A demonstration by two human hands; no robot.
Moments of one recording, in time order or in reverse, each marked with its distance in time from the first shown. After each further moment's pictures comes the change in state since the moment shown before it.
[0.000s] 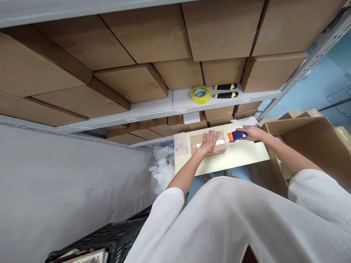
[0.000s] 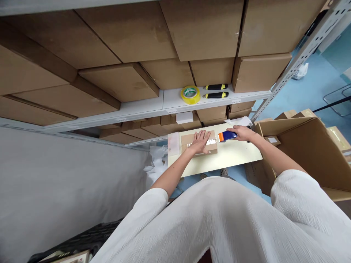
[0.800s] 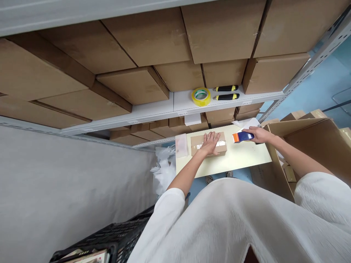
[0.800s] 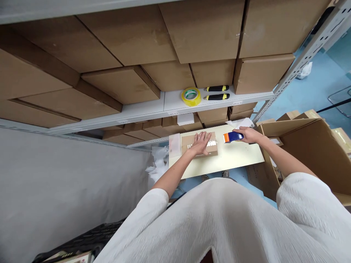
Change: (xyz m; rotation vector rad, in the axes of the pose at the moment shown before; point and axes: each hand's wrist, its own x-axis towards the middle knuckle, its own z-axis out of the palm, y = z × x) left_hand -0.001 -0.009 0.001 0.038 0.015 0.009; right_hand -0.023 0.030 0.005 0.080 0.096 -0.011
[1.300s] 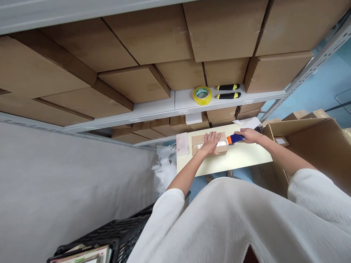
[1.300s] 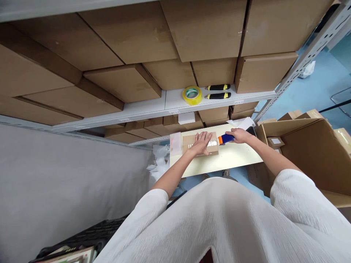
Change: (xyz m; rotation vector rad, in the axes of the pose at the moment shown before) left_hand -0.004 0.004 0.000 -0.022 0.010 0.004; right_hand 0.048 -0.037 0.021 -0.092 -0.177 0.002
